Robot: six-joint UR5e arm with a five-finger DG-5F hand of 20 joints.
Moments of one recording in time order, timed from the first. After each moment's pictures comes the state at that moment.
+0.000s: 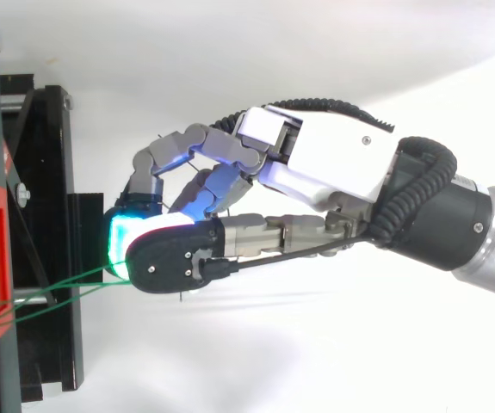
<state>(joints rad) 0.24 -2.29 -1.23 -2.76 -0.99 -0.04</state>
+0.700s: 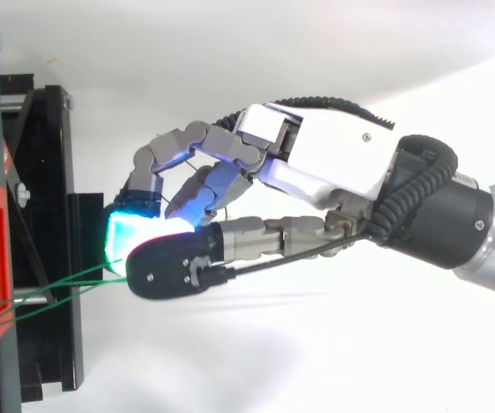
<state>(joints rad) 0.24 -2.29 -1.22 -2.78 -0.99 -0.03</state>
